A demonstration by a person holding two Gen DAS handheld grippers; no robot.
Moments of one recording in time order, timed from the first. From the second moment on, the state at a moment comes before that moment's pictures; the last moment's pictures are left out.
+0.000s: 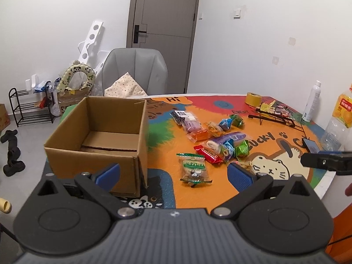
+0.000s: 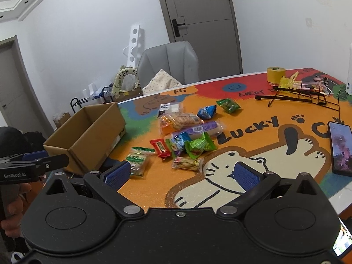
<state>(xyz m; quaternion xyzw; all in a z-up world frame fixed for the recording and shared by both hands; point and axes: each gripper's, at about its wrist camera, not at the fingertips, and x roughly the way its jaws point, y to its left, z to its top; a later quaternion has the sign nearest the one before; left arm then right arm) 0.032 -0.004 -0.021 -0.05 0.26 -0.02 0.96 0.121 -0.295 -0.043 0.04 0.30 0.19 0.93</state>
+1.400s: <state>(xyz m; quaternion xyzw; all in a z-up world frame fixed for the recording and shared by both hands) 0.131 -0.036 -0.096 -0.06 0.31 -0.04 0.95 0.214 -0.283 -0.128 0.08 0.36 0.23 0.90</state>
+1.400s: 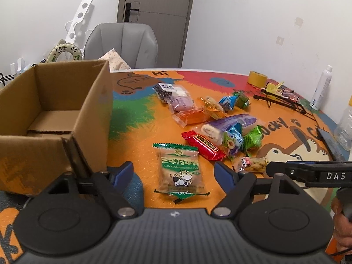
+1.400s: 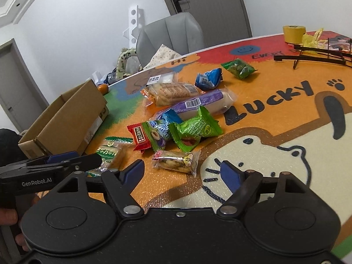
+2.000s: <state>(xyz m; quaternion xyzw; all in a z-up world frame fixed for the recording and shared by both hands) 0.158 -0.054 -0.122 -0.04 0.33 -0.03 0.94 0.245 -0.270 -0.134 0.07 0.36 0.24 0.90</state>
